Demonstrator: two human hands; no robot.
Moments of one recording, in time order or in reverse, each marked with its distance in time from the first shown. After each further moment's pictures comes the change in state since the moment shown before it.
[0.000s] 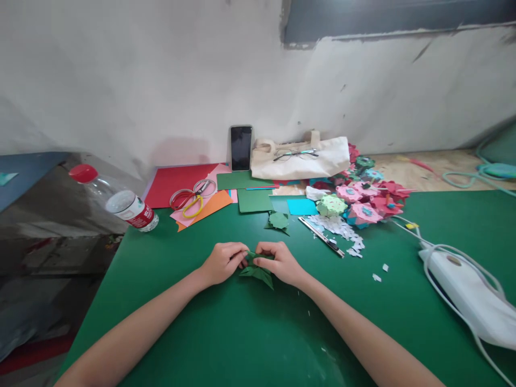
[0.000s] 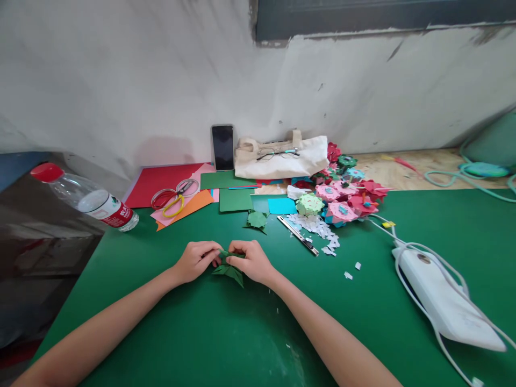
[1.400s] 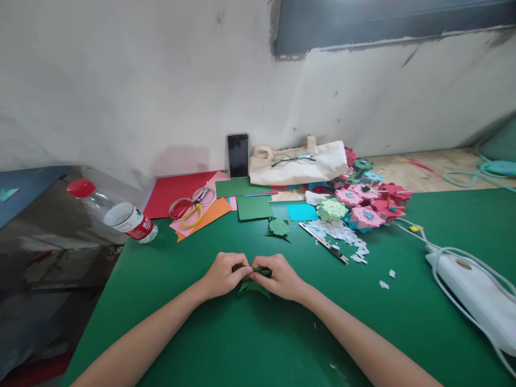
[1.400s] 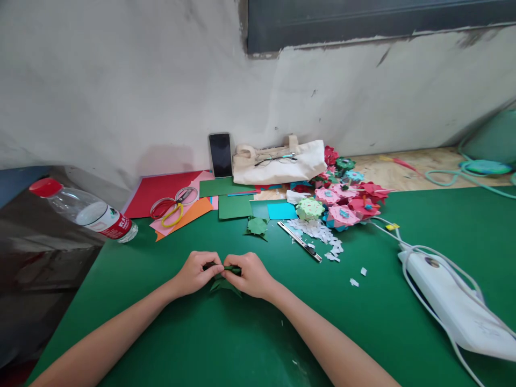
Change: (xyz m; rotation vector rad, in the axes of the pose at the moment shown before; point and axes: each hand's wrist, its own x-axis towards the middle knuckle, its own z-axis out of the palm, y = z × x) left_hand 0.002 0.005 -0.001 0.052 -0.076 -0.147; right_hand -0.004 0.005 0.007 -0.207 -0.035 -0.212
